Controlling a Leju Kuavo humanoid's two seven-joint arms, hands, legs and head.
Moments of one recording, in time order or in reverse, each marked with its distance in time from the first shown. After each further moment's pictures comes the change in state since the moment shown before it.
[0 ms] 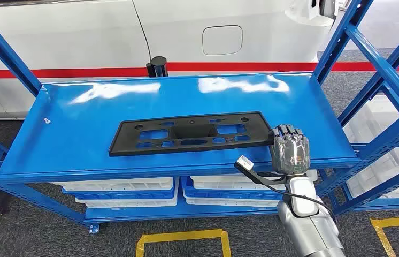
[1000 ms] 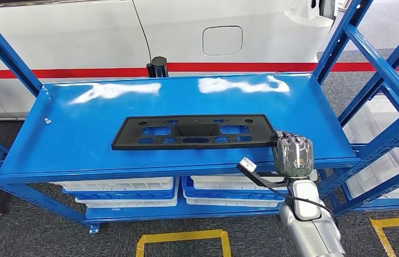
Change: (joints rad) left arm 0.003 0.005 -0.003 0.000 -0.032 -0.004 -0.020; right arm 0.034 0.007 -0.034 -0.045 -0.008 0.000 -0.031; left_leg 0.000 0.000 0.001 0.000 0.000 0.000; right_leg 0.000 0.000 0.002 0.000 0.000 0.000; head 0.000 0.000
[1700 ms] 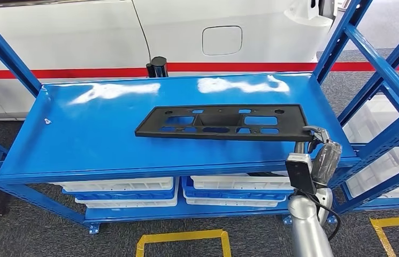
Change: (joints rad) left arm 0.002 -0.007 0.025 0.000 0.003 0.032 0.035; right arm 0.048 0.181 -0.263 -0.141 -0.965 0.083 -0.642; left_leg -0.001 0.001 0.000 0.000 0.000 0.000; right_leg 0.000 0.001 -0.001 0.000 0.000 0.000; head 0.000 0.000
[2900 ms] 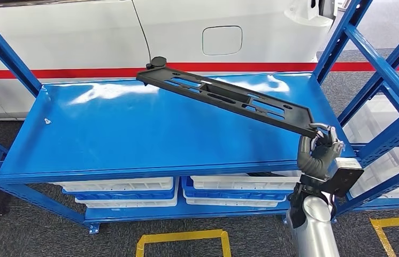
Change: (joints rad) left arm 0.000 -0.012 0.034 0.000 -0.021 0.036 0.005; right arm 0.024 -0.018 0.028 -0.102 -0.578 0.398 -0.047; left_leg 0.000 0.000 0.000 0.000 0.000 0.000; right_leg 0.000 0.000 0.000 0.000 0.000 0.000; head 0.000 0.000
